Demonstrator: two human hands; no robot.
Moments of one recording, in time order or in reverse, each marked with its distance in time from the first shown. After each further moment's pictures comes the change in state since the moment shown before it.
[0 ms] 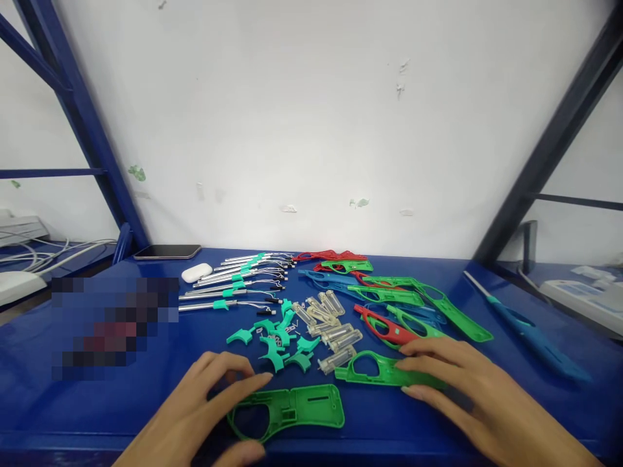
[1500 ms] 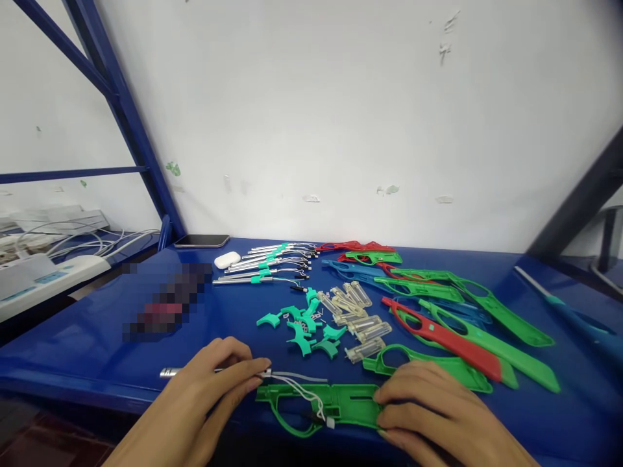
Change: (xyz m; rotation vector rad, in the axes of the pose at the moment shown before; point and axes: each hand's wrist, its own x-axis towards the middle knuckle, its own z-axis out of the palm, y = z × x) left_hand 0.004 0.013 -0.031 -0.232 -0.114 -0.292; right_hand 0.031 -0.061 0.027 0.225 0.022 -0.325
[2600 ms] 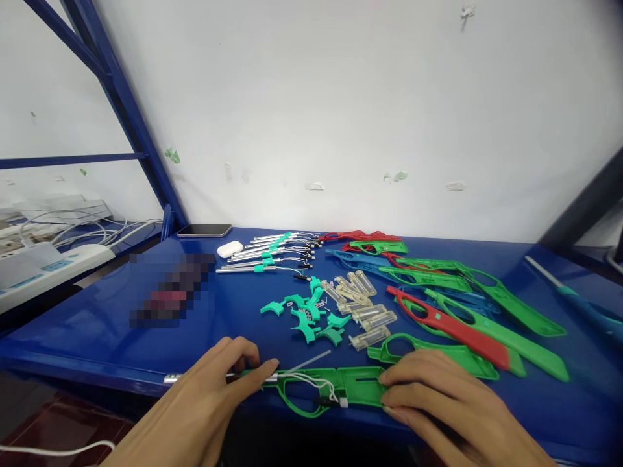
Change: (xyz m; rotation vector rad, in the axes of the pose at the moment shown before) left_hand -0.010 -0.008 -0.001 0.256 -0.088 0.209; right_hand -0.015 0.000 0.006 0.119 -0.026 0.157
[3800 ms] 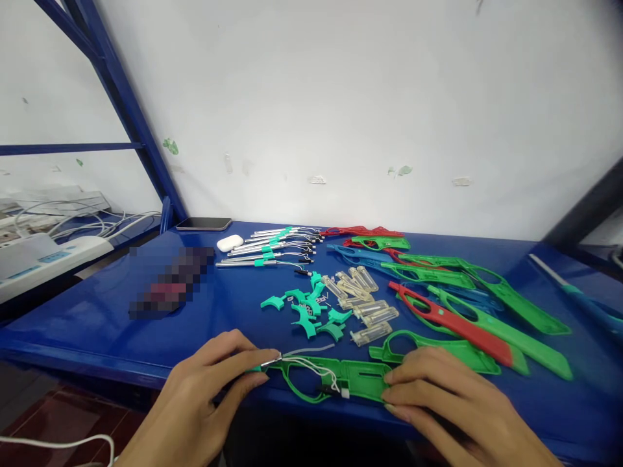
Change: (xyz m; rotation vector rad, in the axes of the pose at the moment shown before) left_hand 0.011 0.014 0.003 -0.320 0.280 -0.153; right_hand -0.006 0.001 0.003 0.016 -0.035 0.026
